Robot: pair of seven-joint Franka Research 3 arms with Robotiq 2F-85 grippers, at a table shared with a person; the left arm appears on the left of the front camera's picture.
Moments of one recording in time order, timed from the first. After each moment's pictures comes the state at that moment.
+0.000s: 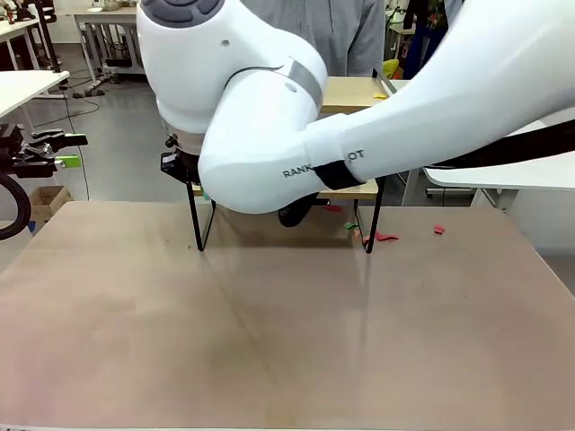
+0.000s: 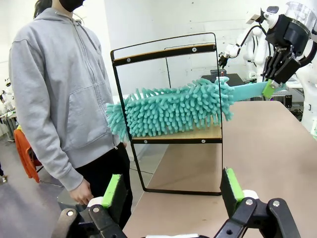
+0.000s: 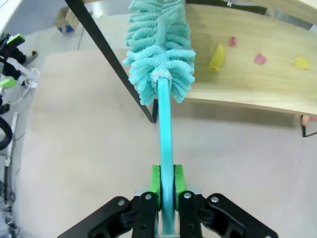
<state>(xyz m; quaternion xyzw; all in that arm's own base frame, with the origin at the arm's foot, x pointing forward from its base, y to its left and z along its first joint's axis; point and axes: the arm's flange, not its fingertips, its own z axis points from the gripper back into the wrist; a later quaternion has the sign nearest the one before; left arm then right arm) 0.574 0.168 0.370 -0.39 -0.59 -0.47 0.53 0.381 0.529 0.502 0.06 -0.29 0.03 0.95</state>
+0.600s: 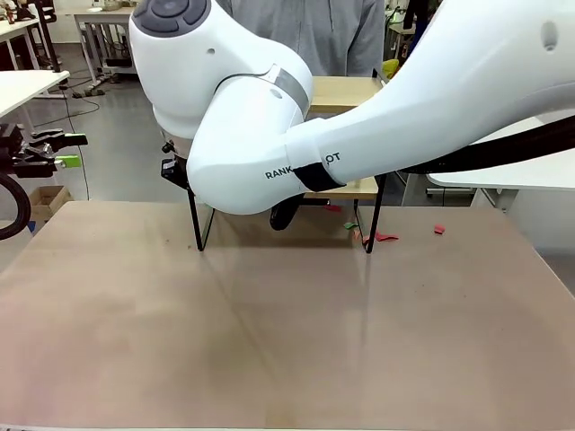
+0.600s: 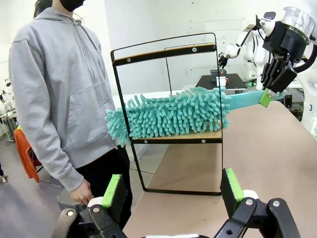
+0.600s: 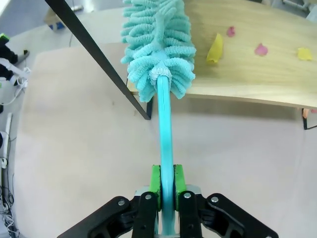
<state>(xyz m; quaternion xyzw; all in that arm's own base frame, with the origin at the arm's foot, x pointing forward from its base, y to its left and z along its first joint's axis) 0.574 0.168 0.370 -0.39 -0.58 -0.47 0.53 0.391 0.533 0.486 0.05 -0.27 0.01 0.96</state>
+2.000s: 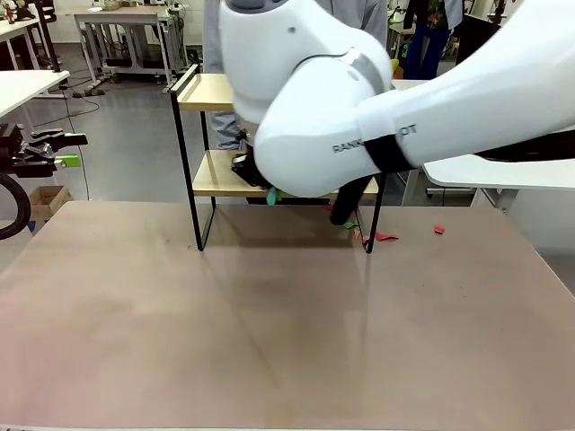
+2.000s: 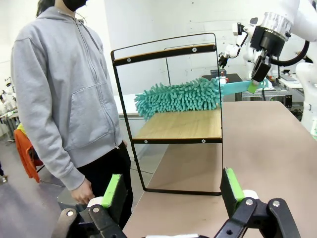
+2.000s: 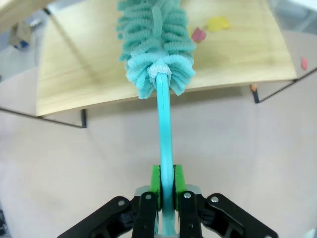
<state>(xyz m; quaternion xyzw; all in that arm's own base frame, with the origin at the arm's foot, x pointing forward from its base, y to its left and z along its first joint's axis) 0.574 0.168 0.370 -0.39 -0.59 -0.47 0.53 0.405 0.422 0.494 0.01 -0.23 -0.09 0.97</state>
